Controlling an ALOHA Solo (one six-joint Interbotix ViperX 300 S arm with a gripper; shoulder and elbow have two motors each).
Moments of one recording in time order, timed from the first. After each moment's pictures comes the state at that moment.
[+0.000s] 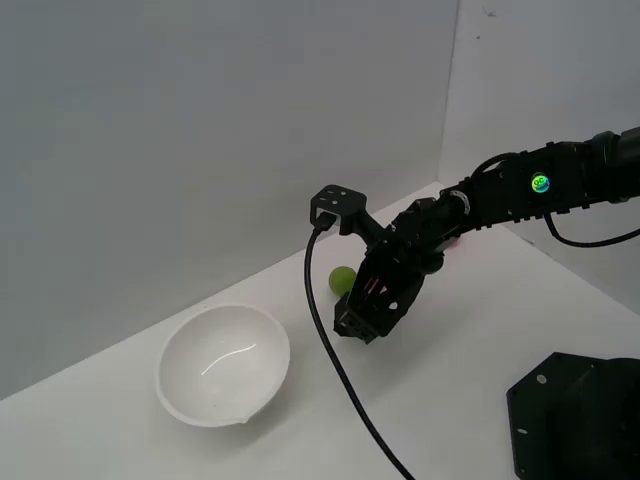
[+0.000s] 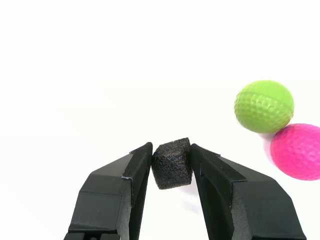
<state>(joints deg) -20.0 105.2 104.9 146.2 146.4 -29.4 24.4 28.1</state>
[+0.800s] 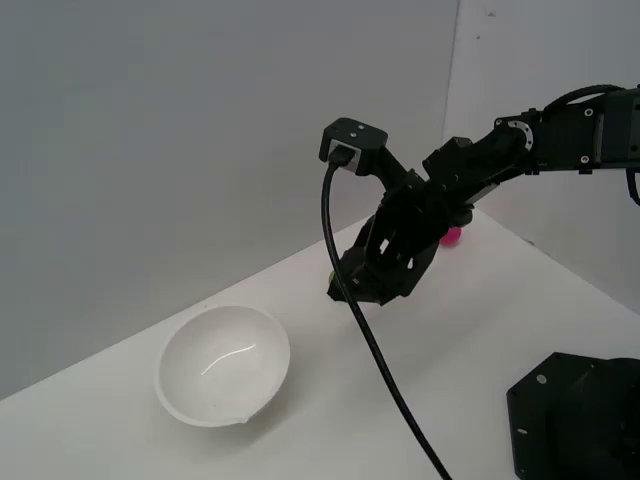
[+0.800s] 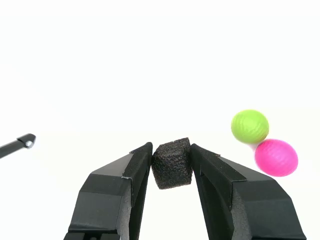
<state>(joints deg) -18.0 118.2 117.9 141.9 142.1 -29.4 34.8 28.1</state>
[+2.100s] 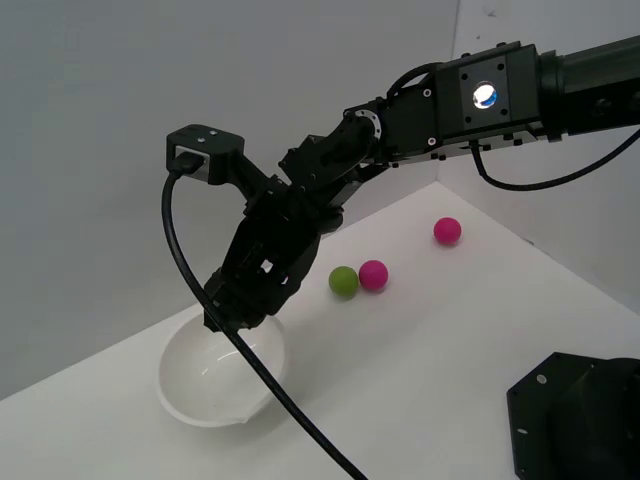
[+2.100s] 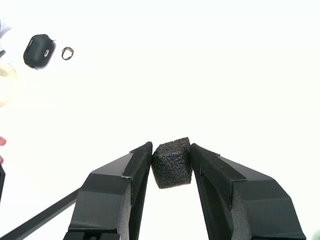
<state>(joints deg) -33.1 101.4 101.2 125.4 125.7 -35.2 33.5 27.4</state>
